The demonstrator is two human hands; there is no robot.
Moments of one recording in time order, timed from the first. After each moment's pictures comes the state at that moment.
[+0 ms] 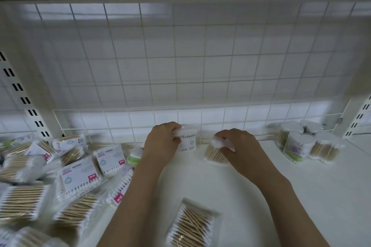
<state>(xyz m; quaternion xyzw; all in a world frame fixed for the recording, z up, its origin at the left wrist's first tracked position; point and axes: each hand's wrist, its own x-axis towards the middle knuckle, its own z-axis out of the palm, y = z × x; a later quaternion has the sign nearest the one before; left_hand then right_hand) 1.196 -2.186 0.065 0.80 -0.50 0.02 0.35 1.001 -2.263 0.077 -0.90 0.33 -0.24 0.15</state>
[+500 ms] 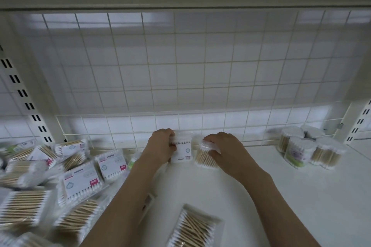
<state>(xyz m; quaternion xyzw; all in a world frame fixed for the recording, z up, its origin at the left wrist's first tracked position) 1.219 -2.197 0.060 0.83 -0.49 -0.04 0.25 1.032 -2.274 0.067 -0.92 0.29 -0.21 0.14</state>
